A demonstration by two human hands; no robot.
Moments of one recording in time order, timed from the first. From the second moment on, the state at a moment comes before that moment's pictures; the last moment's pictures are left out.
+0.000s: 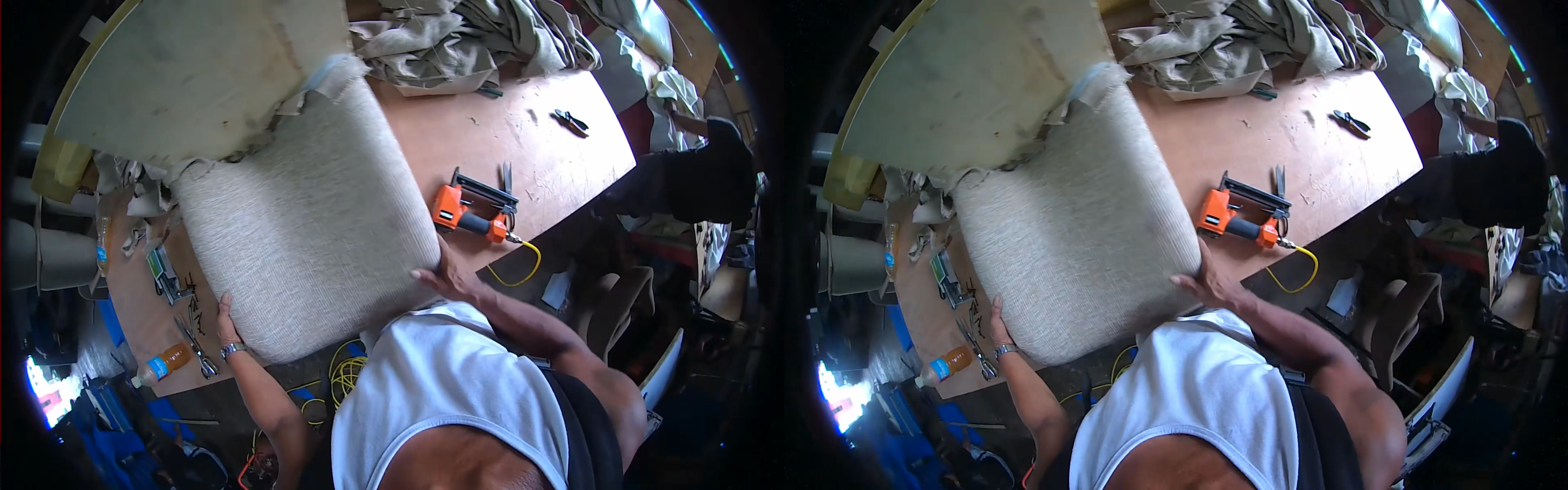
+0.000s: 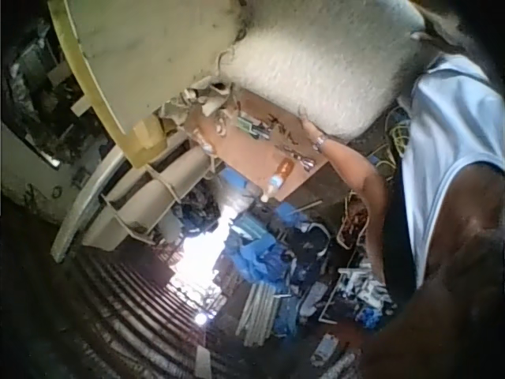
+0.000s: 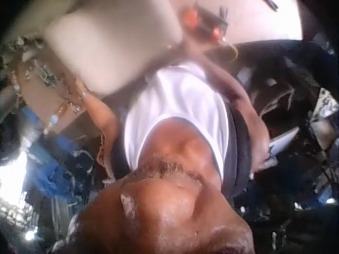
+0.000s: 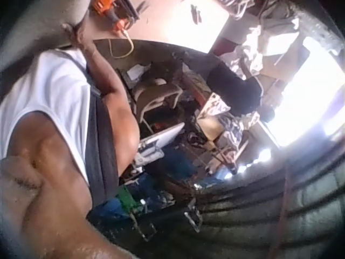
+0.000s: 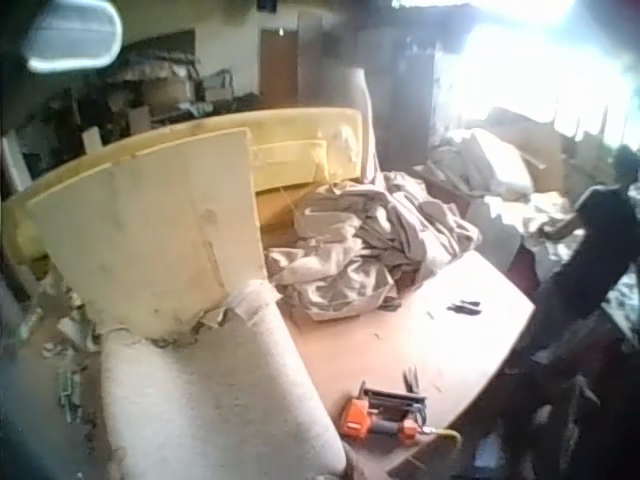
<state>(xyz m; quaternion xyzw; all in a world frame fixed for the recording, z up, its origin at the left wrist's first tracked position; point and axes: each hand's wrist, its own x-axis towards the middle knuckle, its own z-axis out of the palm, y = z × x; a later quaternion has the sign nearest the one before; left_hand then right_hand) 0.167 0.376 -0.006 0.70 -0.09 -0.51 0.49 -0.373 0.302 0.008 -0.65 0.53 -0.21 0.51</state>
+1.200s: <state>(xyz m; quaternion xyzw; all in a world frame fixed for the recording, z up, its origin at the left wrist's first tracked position) -0.058 0.374 0.059 0.81 -0.27 -0.10 0.51 -0.439 0.218 0.024 -0.93 0.23 -0.06 0.28</state>
